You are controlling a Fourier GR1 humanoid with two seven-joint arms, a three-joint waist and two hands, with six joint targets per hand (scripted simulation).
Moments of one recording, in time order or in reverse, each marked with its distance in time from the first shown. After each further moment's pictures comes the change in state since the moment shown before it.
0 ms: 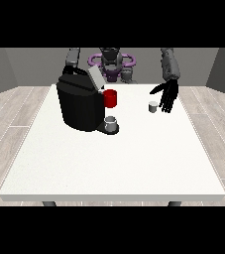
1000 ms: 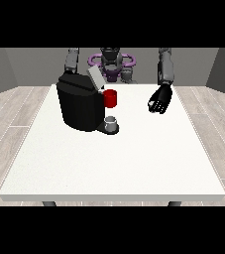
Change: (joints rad) left arm -0.119 -0.041 -0.153 0.185 -0.350 0.179 -0.044; right arm -0.064 -0.012 -0.044 0.166 -0.031 0.032 -0.050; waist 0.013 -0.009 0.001
